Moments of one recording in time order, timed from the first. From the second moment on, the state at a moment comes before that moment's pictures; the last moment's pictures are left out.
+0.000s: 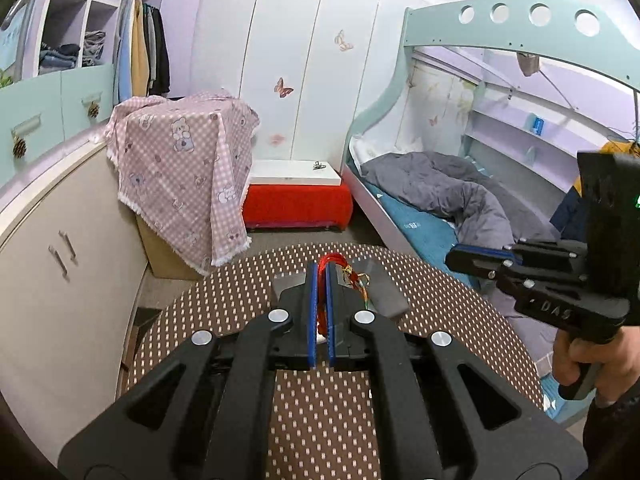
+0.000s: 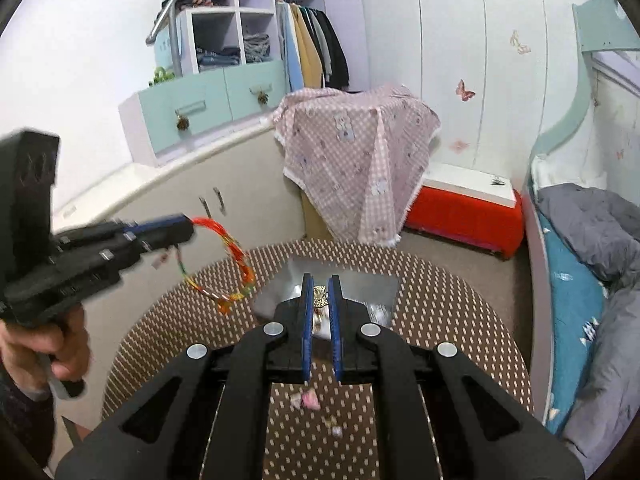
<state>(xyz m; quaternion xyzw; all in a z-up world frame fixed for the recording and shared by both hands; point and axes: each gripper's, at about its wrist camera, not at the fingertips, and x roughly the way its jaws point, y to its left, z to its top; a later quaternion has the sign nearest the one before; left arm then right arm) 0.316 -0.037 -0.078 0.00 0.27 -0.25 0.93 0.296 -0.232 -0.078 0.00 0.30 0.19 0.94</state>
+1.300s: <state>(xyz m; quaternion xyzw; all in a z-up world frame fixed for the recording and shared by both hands) 0.312 -0.038 -0.056 0.00 0.24 -0.16 0.96 0.322 -0.273 -0.065 0.10 0.30 0.14 0.94</state>
